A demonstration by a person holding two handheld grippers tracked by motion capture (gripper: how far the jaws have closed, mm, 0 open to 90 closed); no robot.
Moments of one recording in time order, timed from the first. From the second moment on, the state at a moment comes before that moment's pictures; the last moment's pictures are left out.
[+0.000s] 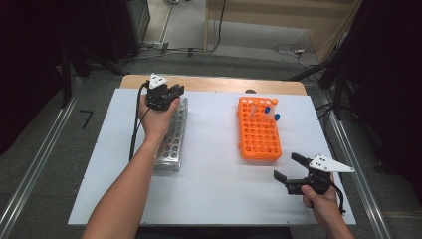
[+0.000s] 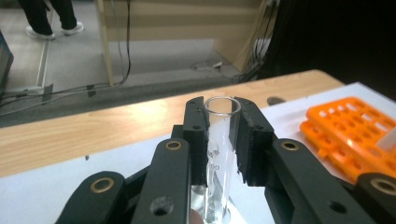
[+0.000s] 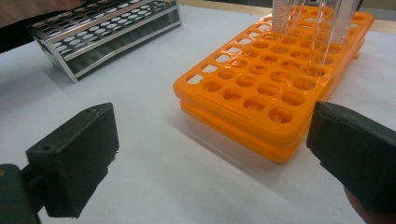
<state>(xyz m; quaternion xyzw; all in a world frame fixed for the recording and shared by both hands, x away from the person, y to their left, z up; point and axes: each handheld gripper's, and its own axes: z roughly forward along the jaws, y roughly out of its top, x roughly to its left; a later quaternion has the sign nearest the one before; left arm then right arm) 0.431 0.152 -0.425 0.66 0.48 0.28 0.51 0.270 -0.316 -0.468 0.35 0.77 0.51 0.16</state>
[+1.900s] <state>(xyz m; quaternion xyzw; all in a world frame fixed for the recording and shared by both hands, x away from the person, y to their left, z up) 0.306 0.131 -0.411 0.69 0.40 0.20 0.56 0.333 -0.306 -0.445 0.38 0.74 0.51 0.20</state>
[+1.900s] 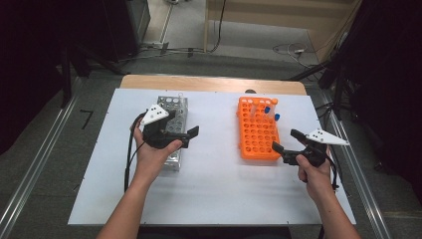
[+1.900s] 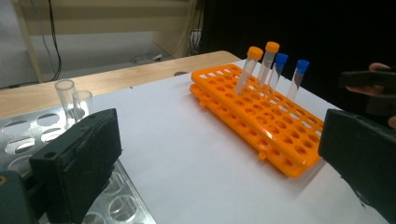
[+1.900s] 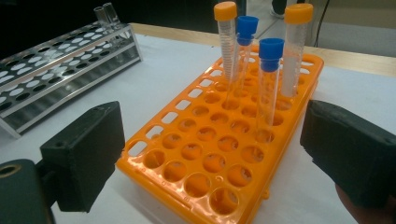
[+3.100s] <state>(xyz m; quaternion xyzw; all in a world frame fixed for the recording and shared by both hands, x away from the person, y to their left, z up) 0.276 0.124 -0.429 0.70 0.38 0.18 0.57 0.388 -0.287 -0.471 0.43 0.73 0.47 0.25</state>
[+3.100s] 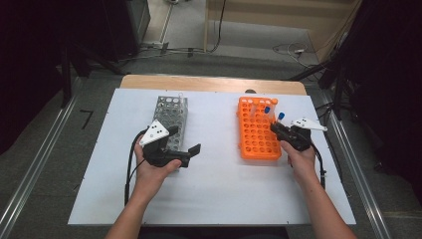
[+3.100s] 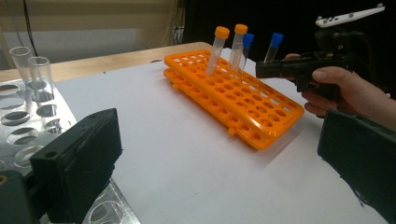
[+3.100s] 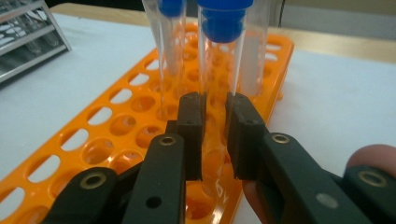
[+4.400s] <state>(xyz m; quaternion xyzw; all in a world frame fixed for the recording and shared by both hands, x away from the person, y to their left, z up) 0.266 0.080 -0.421 0.73 0.32 0.14 0.59 0.293 -0.157 -0.447 0.24 0.81 0.51 0.12</state>
